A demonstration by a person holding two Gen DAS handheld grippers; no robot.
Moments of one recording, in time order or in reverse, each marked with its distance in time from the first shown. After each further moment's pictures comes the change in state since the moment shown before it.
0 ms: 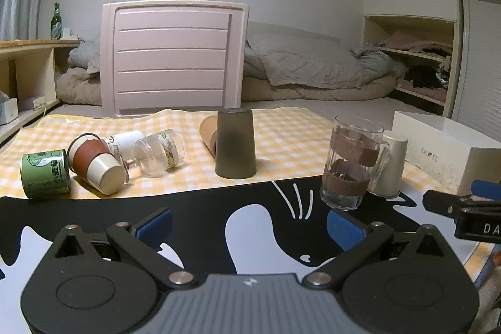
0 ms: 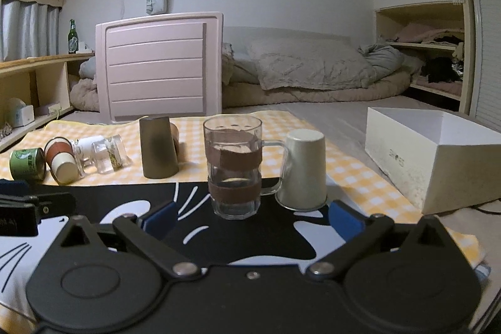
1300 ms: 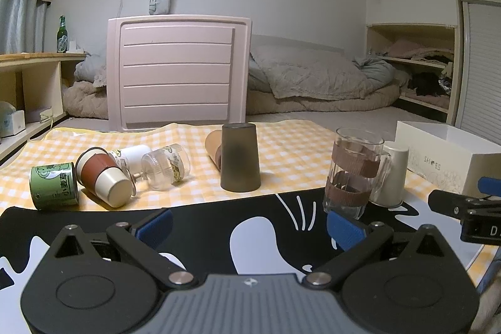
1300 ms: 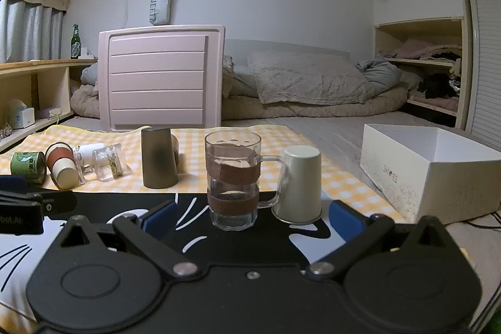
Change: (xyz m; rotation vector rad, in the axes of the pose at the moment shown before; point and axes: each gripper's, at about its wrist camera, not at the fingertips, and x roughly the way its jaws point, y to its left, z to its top) left arm -0.010 -0.004 0.002 0.009 -0.050 0.023; right arm -0.014 0.004 0.001 -0.026 -0.054 -0.009
